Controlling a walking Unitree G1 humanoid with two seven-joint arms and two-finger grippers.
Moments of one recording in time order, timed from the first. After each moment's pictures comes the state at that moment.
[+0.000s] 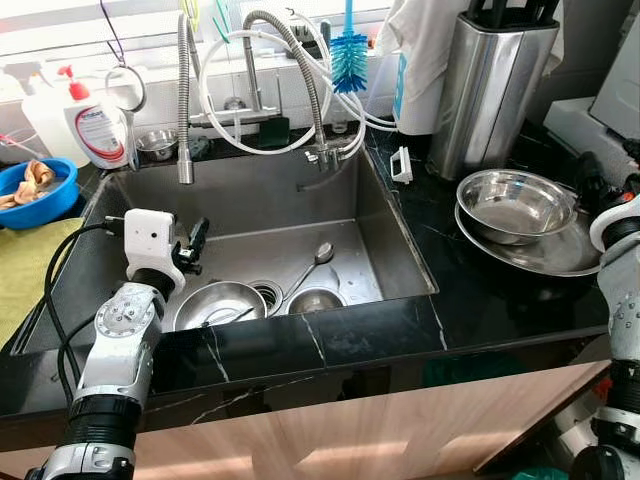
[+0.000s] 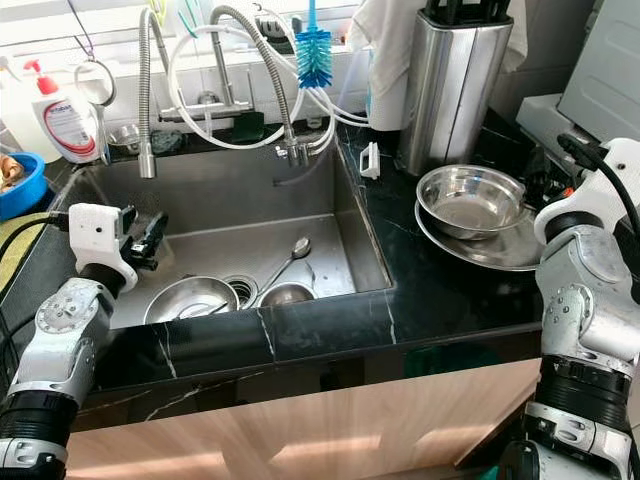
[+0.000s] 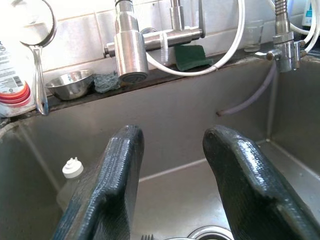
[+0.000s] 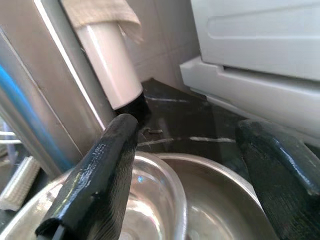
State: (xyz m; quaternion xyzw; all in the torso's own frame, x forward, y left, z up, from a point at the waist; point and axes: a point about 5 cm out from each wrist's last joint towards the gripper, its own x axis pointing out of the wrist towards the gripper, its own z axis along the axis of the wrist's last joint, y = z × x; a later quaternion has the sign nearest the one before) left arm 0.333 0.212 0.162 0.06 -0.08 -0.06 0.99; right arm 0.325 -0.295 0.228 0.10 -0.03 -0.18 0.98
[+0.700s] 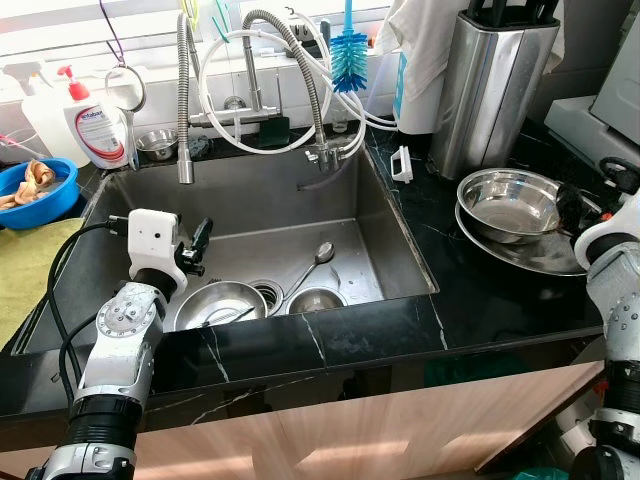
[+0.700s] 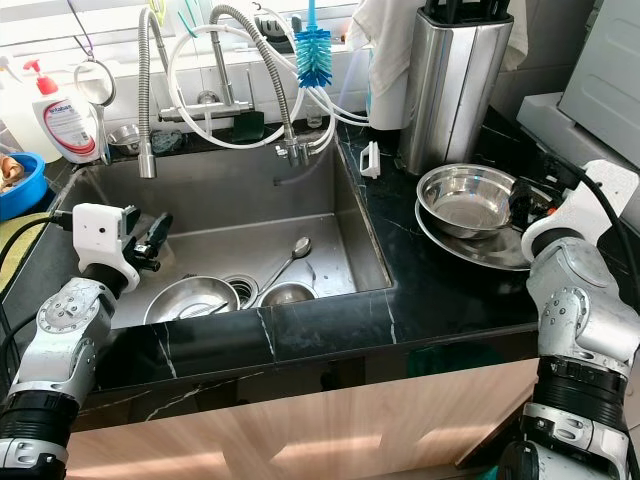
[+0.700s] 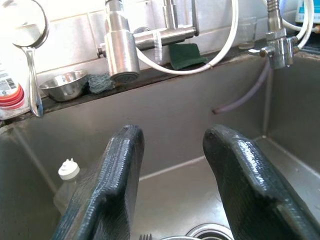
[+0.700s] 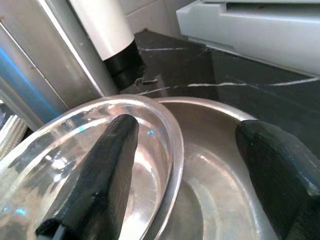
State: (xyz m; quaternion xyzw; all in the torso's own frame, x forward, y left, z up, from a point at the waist) left arm 0.333 0.209 0.162 0.07 -0.08 -0.07 0.99; right arm 0.328 -0.291 0.206 0.13 0.05 -0.17 0.98
